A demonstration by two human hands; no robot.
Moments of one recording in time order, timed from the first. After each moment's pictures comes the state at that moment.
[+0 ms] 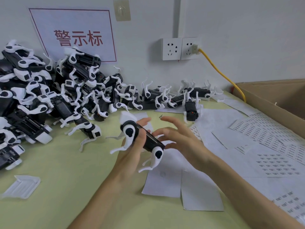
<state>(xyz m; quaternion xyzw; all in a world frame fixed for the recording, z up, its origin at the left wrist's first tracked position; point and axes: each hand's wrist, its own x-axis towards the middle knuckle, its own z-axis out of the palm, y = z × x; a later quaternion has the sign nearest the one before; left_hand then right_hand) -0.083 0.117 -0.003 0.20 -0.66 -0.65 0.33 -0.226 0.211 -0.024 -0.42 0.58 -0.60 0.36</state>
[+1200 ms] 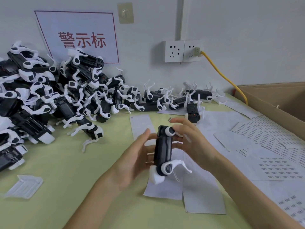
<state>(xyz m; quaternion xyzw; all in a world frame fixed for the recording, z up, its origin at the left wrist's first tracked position) -0.076 0.093 -0.032 0.20 -0.59 -0.77 0.12 -0.236 0.211 -0.022 -0.37 0.52 -0.66 0.38</state>
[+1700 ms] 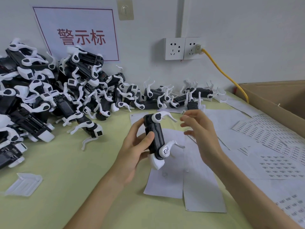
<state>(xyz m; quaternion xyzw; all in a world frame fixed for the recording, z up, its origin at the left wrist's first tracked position) -0.076 0.097 -0.035 0.15 -0.62 -0.72 0.27 -0.245 0.211 -0.023 -0.31 0.62 -0.70 0.17</state>
